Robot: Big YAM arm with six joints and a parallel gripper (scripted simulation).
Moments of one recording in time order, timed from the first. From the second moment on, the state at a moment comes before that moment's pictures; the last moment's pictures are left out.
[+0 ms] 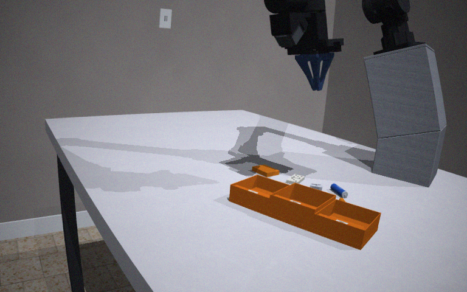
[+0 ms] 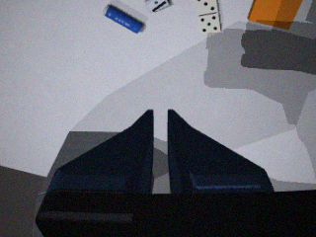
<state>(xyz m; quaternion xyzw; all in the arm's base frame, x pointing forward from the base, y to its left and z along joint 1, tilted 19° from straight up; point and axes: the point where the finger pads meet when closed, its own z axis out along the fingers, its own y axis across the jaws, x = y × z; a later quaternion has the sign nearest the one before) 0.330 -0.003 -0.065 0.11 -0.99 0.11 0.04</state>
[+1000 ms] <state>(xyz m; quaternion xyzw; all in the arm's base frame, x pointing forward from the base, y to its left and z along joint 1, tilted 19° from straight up) 0.381 -0.007 -0.106 0.14 -0.98 0.16 -0.02</state>
